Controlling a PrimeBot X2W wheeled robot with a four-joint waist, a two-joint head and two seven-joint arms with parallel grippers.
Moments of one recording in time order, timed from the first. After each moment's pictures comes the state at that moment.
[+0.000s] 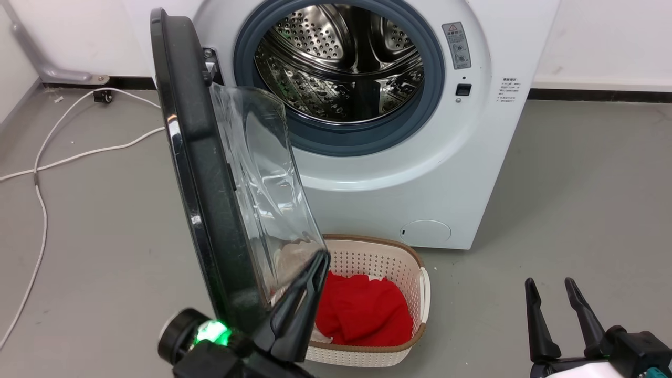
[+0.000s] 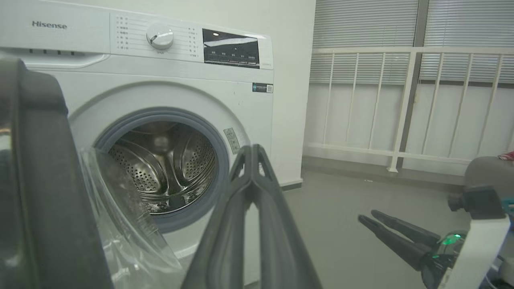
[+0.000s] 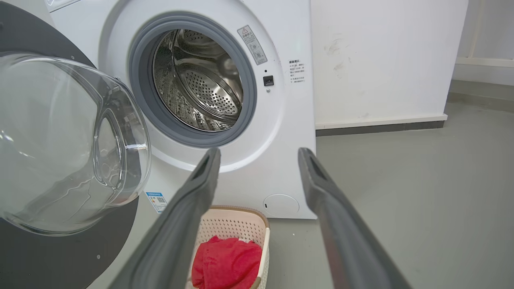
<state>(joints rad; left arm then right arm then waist) 0.10 0.12 -0.37 -0.48 -0.19 -0.13 -0.10 0.13 -0.05 -0.01 0.07 0.20 0.13 -0.26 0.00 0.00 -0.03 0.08</state>
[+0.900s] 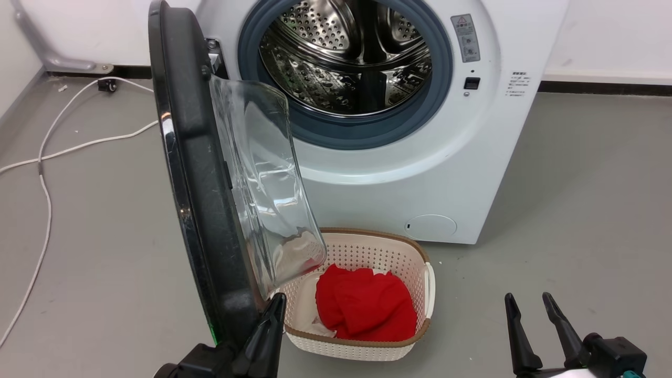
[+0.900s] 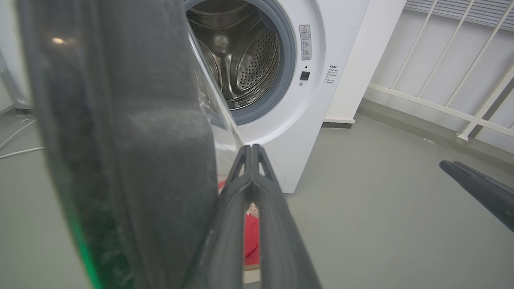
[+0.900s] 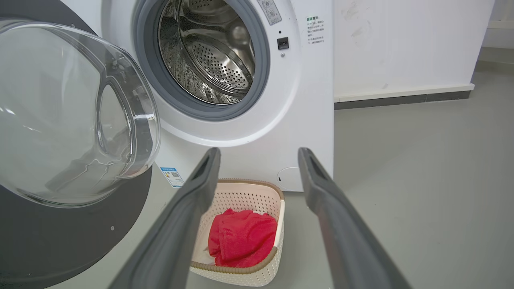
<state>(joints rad) 0.20 0.11 -0.30 -0.20 -0.23 0.02 -0.07 0.12 -0.05 0.04 0.15 0.23 0.13 -0.26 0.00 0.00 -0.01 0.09</state>
